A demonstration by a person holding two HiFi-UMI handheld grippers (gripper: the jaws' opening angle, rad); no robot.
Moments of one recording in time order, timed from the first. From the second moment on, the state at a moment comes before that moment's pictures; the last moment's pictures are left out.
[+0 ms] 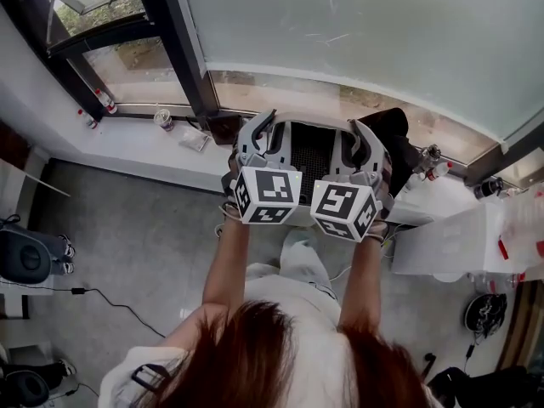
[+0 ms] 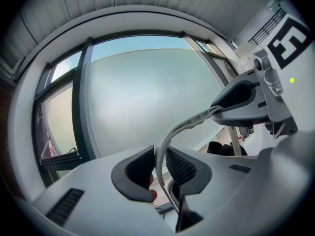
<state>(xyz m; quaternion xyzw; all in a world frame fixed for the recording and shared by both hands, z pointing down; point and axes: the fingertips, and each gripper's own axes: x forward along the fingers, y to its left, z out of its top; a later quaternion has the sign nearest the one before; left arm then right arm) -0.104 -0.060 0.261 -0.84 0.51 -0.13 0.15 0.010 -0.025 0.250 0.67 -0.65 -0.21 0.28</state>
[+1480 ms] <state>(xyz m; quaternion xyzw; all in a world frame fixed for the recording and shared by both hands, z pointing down) -0.068 0.027 0.210 -0.80 0.55 -0.11 0.19 0.048 0.053 0.206 0.65 -0.68 -0.24 0.24</state>
